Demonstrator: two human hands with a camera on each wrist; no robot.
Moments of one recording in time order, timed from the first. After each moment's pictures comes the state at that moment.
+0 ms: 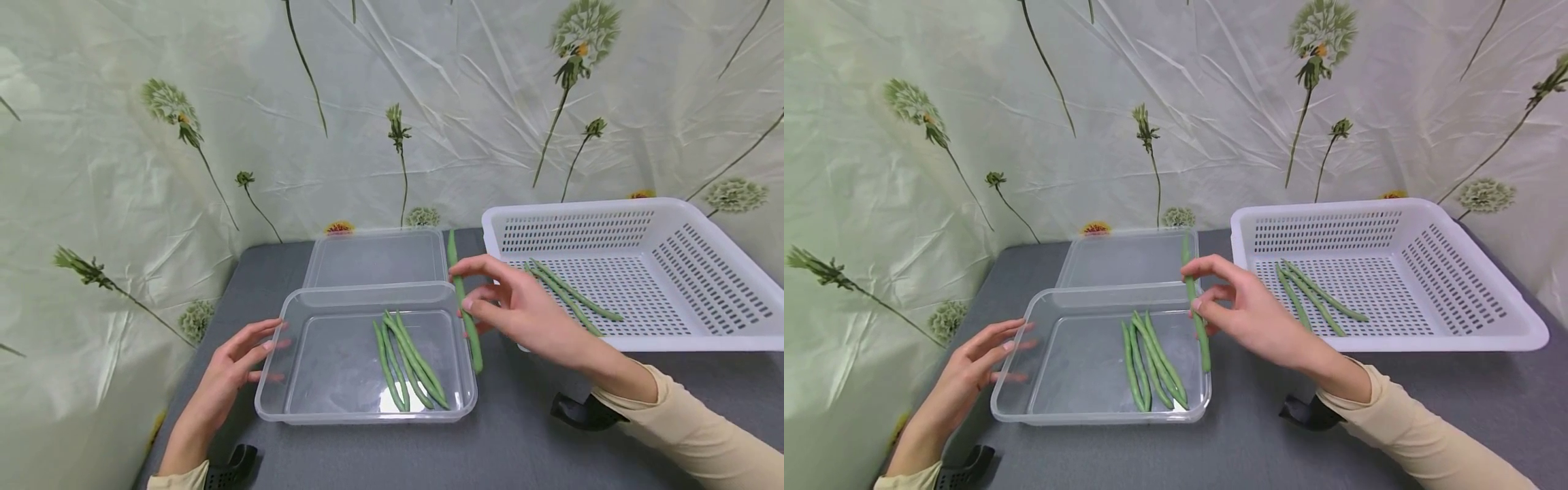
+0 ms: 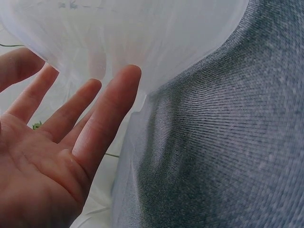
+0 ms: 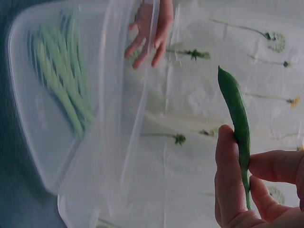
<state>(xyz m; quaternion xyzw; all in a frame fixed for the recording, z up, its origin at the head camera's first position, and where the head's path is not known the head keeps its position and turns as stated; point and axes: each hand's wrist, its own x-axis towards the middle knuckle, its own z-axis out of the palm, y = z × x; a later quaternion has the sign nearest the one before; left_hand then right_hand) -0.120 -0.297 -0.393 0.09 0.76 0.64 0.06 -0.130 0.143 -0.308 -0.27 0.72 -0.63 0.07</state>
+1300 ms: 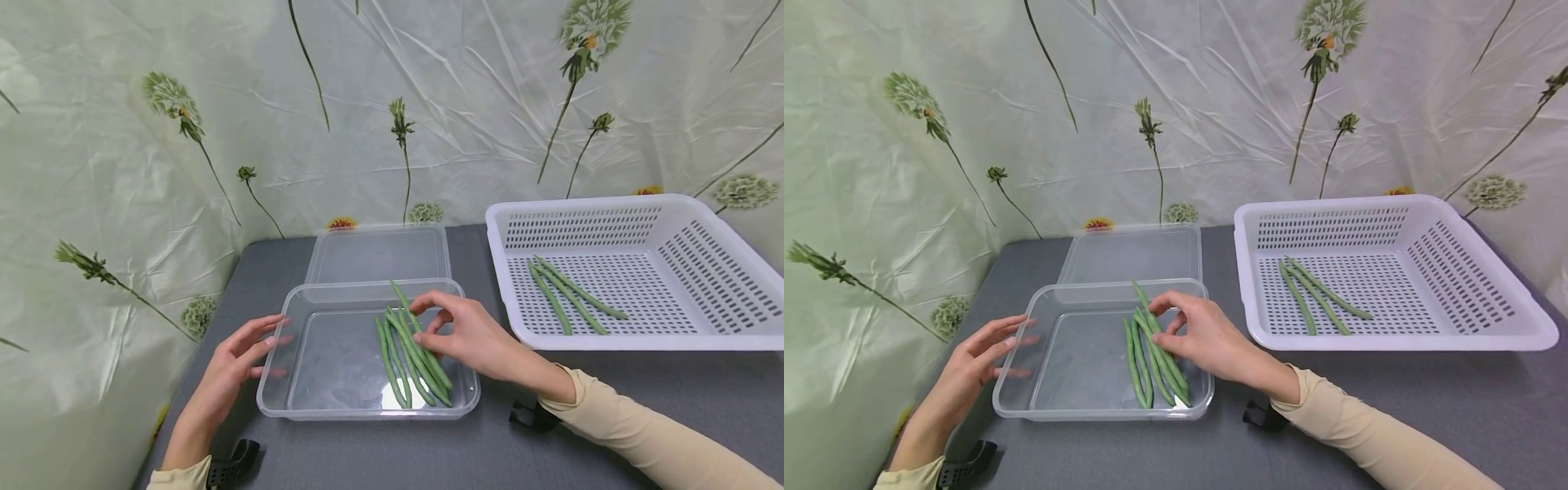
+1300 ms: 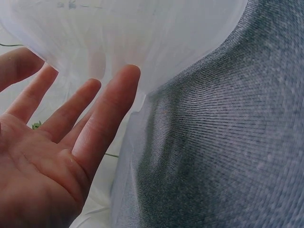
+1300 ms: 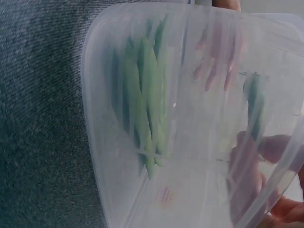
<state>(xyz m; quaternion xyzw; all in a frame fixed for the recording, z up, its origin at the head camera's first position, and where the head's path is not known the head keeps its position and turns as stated) -0.120 -0.297 -0.392 0.08 0.75 0.65 0.07 -0.139 0.093 -0.362 -0.26 0.82 -0.51 0.07</state>
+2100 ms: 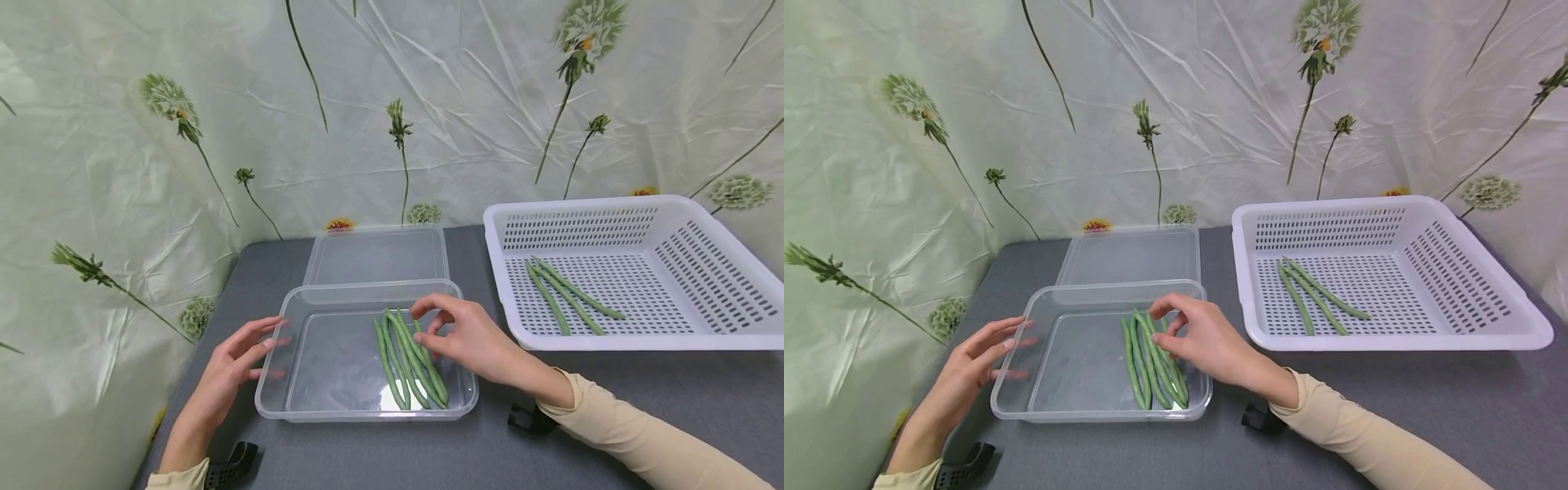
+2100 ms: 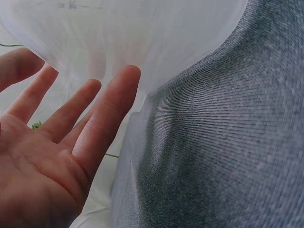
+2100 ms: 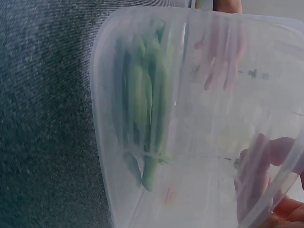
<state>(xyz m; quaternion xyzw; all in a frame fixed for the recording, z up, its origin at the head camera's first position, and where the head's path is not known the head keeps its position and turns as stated) -0.121 -0.297 -0.393 0.09 0.76 0.65 0.07 -0.136 0.092 -0.366 -0.26 0.80 -0.53 0.06</state>
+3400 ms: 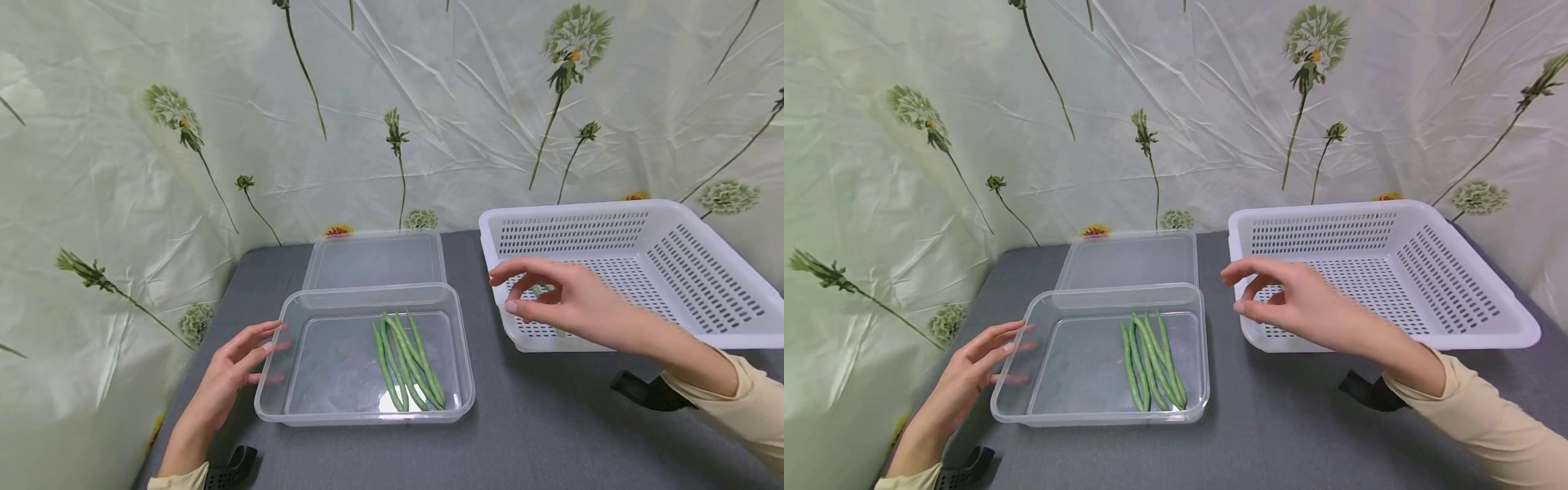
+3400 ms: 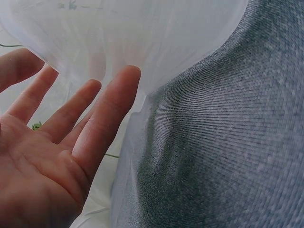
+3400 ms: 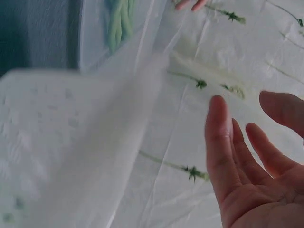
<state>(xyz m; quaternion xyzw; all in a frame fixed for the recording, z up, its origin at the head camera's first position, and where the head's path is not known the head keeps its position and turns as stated) -0.119 -0.297 -0.393 0.08 0.76 0.64 0.07 -0.128 0.200 -0.289 -0.32 0.84 -0.44 0.00</state>
